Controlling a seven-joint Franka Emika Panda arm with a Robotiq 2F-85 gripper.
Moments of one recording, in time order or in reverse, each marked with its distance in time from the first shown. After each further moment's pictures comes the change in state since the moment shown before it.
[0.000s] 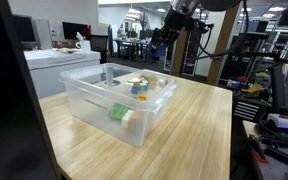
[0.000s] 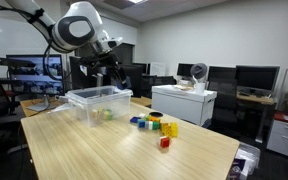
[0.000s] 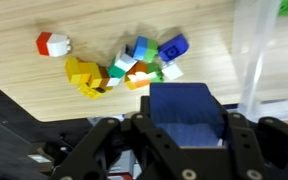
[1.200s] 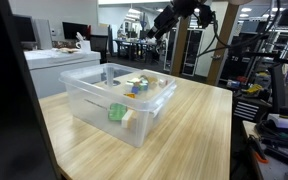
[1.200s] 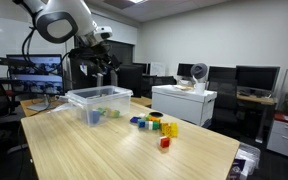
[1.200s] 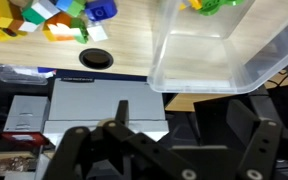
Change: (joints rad) arm 0.397 -0.180 -0.291 -0.096 0.463 0.107 -0.714
